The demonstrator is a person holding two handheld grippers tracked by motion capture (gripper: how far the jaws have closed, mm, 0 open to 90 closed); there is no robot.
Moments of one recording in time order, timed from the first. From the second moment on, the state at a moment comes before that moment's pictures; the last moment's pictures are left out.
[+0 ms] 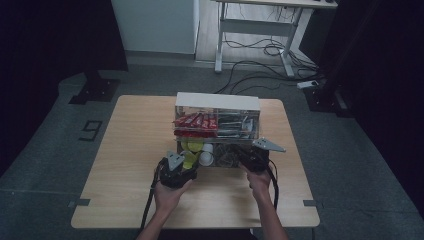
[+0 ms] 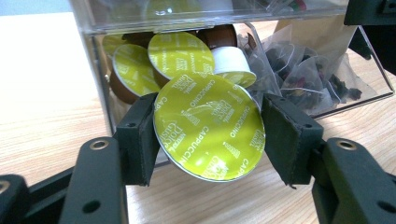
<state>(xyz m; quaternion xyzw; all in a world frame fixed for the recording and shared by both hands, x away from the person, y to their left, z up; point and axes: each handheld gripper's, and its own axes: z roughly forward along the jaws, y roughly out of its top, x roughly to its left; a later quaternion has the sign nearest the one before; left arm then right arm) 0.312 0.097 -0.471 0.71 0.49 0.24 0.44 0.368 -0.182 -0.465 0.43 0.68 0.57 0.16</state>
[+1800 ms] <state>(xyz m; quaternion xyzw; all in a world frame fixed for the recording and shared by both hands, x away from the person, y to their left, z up) 0.299 0.175 -0.492 0.69 0.54 0.25 0.42 0.371 -0.186 -0.471 0.45 0.67 0.57 0.16</state>
